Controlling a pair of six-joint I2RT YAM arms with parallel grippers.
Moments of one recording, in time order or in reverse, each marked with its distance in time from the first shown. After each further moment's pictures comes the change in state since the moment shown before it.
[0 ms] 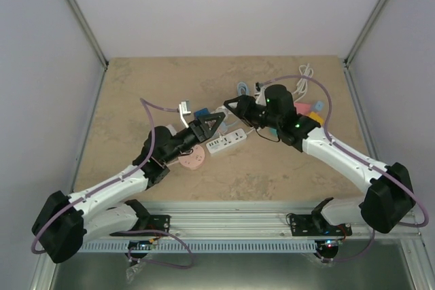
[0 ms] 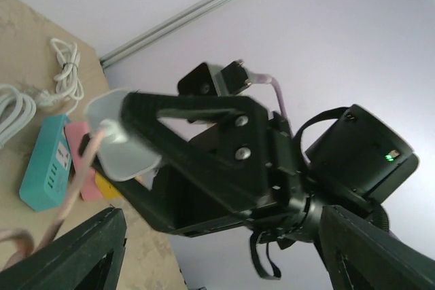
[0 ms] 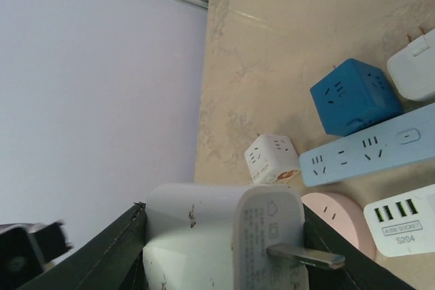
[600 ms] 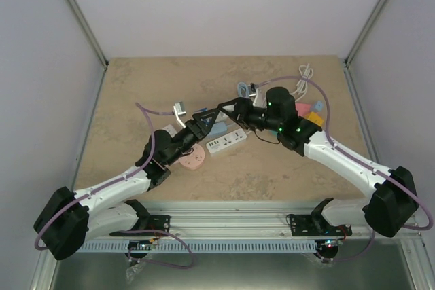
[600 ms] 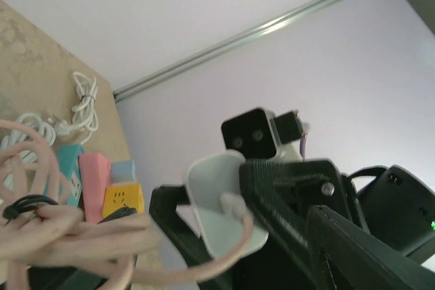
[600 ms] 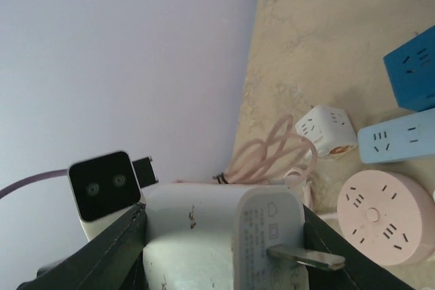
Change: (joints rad) left arm 0.000 0.047 -0.071 0.143 -0.116 -0.069; right arm 0.028 -0.041 -0.017 0.071 -0.111 0.026
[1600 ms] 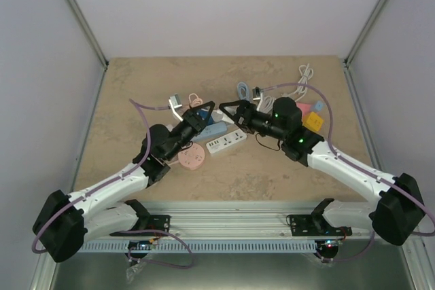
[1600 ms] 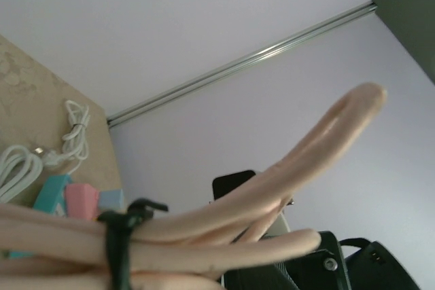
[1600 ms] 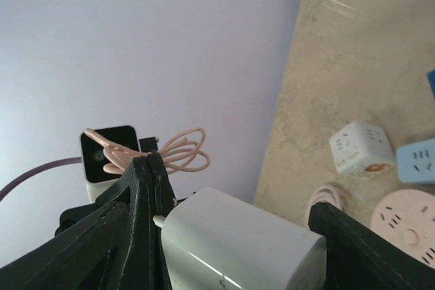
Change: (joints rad) left arm 0.003 -0.017 0.072 -0.058 -0.078 -0.008; right arm 0.036 -0.069 -0.138 0.208 0.040 0.030
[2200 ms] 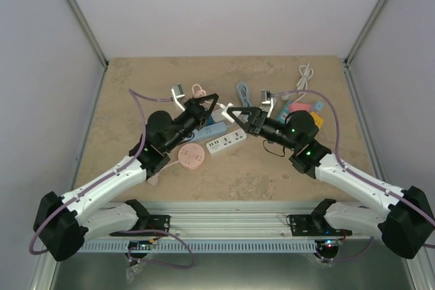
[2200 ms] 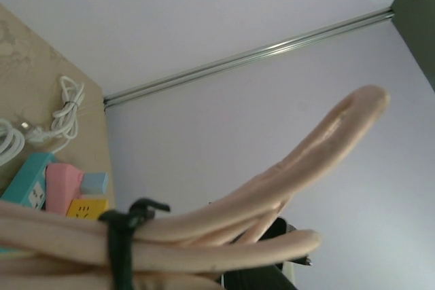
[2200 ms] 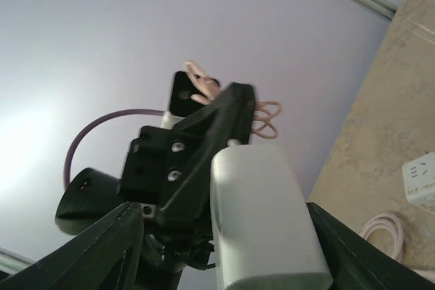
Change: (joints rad) left arm 0.002 -0.001 0.190 -0.239 0.024 -0.097; right arm 0.000 -0.124 -0.159 0.310 -0.061 0.005
